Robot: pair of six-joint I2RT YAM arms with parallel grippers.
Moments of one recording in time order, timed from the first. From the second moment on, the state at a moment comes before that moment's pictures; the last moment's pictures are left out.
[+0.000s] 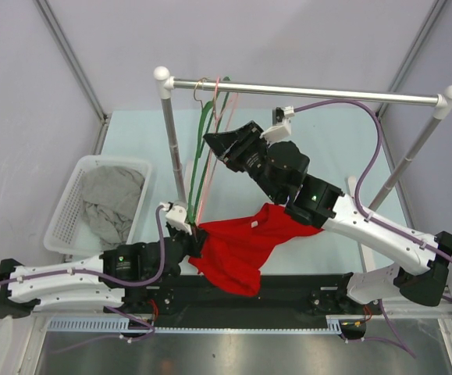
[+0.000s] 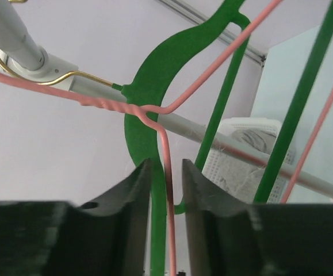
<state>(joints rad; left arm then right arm) -1.38 0.66 0.60 -0.35 -0.76 -0.59 1.06 1.34 1.43 -0.01 0.45 1.03</state>
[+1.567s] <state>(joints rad) -1.16 0.81 0.49 -0.40 -0.43 -1.01 0.56 0.82 0.38 -0.17 0.17 1.11</state>
